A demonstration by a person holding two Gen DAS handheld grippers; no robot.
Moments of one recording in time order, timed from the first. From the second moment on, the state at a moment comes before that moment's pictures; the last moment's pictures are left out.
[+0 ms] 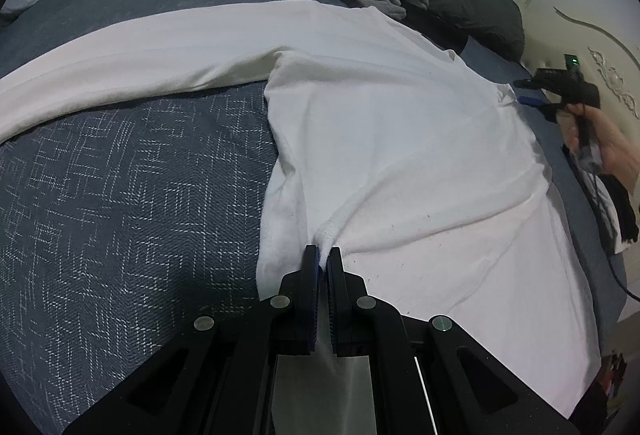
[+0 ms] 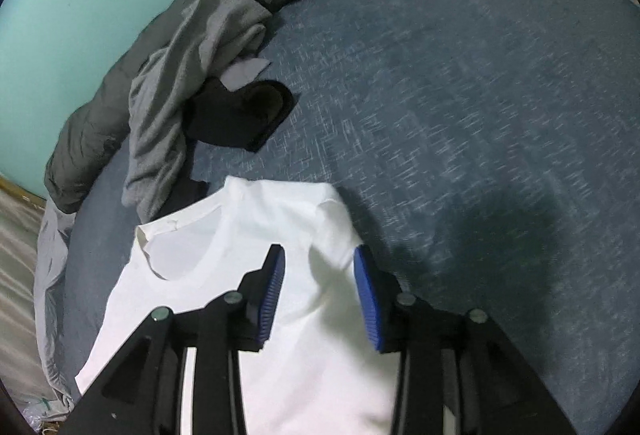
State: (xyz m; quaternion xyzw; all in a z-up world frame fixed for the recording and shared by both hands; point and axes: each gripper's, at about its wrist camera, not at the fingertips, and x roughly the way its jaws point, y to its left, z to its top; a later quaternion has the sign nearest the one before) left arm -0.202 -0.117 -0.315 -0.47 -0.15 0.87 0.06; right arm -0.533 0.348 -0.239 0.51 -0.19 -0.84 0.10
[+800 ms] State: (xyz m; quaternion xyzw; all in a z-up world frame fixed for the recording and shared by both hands) left arm -0.196 -0.118 -0.316 -0.48 -0.14 0.86 0.07; right arm -0.592 0.291 -0.229 0.50 0.13 -0.86 -0.04
